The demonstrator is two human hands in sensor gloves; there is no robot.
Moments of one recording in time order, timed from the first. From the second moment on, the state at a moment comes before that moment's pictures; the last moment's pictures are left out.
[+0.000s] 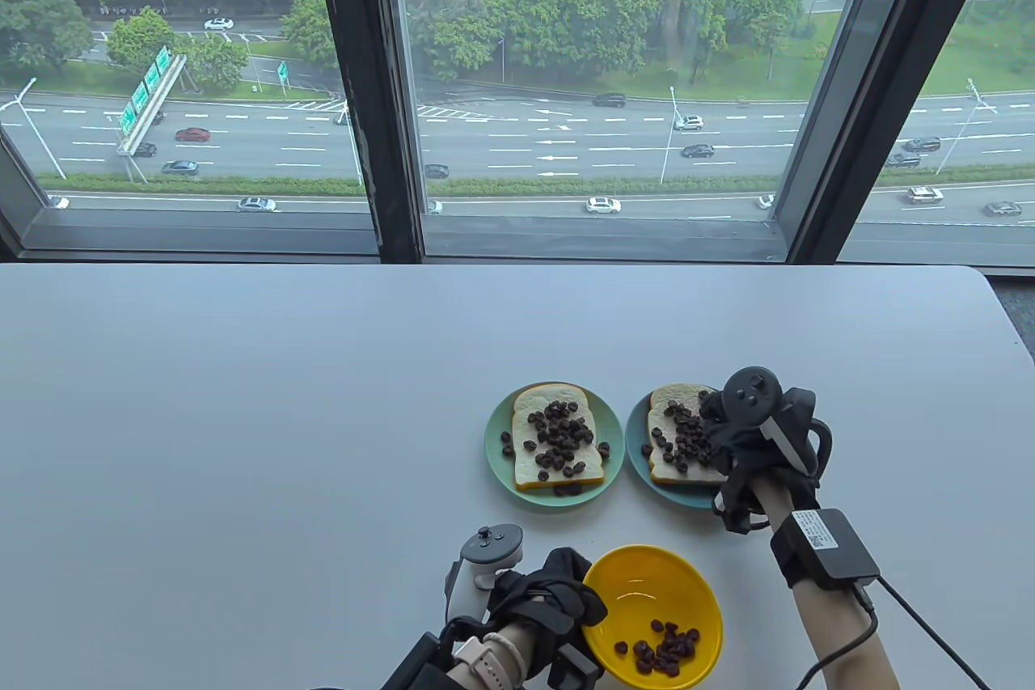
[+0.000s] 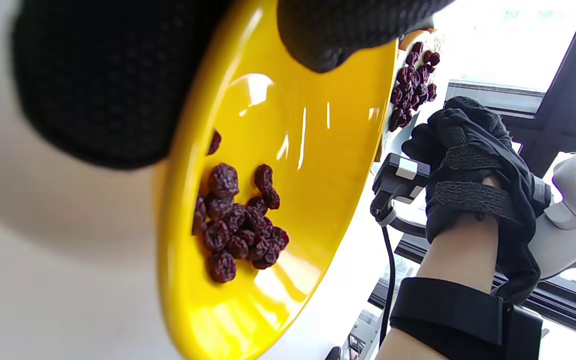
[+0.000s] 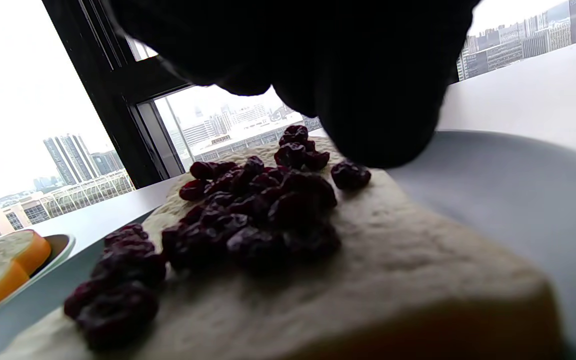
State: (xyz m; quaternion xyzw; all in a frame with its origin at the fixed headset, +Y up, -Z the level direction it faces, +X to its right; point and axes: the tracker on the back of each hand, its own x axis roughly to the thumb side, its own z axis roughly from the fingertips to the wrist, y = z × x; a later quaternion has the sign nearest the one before) left_hand -0.035 -0.794 -0.281 -0.43 0.03 0.63 0.65; right_hand 0.257 -0.728 -0.442 -0.08 -0.02 0.98 0.19
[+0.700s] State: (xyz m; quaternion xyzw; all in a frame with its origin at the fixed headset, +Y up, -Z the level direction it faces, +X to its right) left_hand -0.090 -0.757 -0.297 -0.28 0.08 0.71 0.64; right_hand 0.252 -0.692 -0.330 0.00 -0.03 0.97 0.25
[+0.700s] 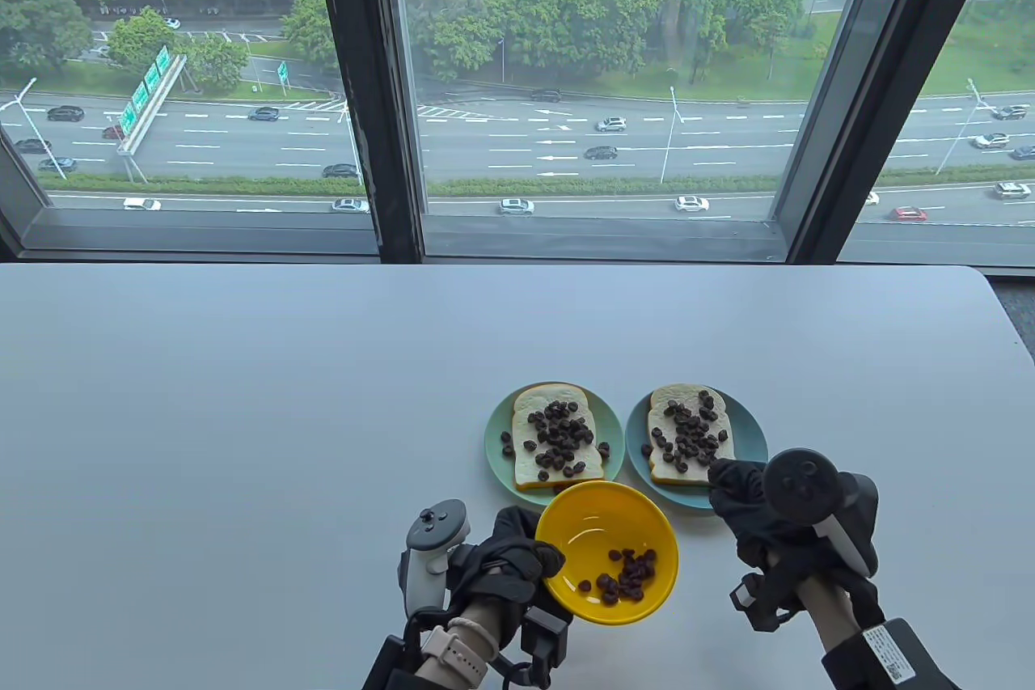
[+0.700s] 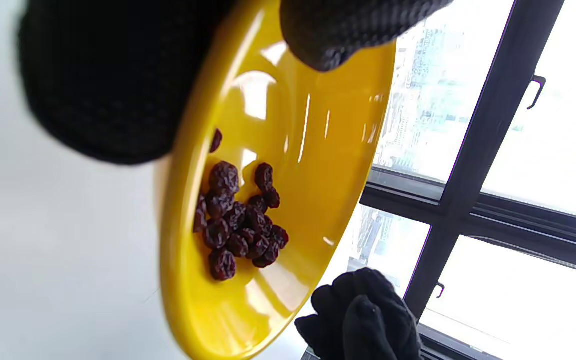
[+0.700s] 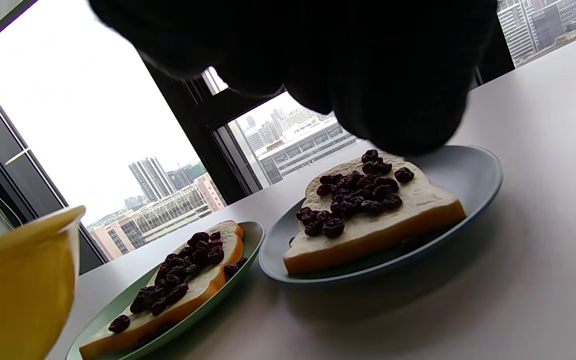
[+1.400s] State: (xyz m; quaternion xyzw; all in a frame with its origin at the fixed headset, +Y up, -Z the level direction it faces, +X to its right) left_hand -0.225 -0.776 -0.297 -0.16 0.32 0.73 0.58; right_hand 0.280 -0.722 -0.349 -0.02 0.03 0.98 0.21
